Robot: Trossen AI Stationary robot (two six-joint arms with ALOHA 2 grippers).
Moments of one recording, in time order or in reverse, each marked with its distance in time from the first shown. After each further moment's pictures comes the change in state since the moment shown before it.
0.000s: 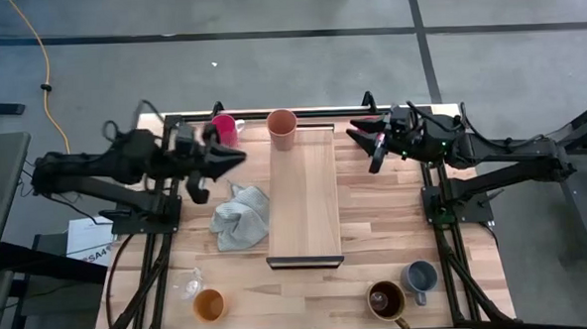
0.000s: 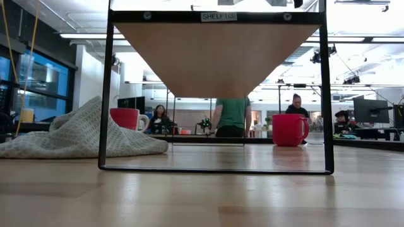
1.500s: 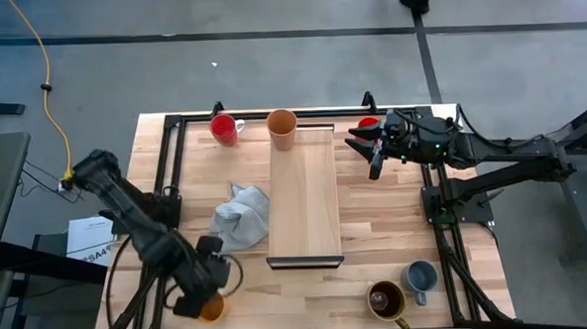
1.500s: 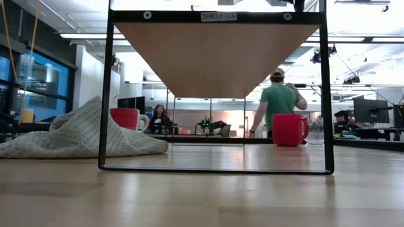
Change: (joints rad) left arm -0.712 0.634 0.329 -1.132 0.119 -0.302; right arm 0.000 0.001 0.000 -0.125 -0.042 0.026
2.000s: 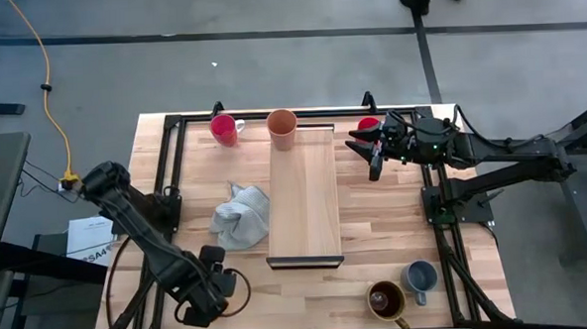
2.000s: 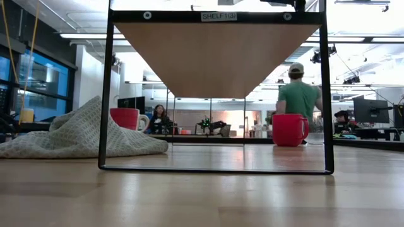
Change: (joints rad) left arm -0.045 0.139 0.000 0.018 -0.009 -0.089; right arm 0.000 0.000 0.000 -0.038 0.000 0.000
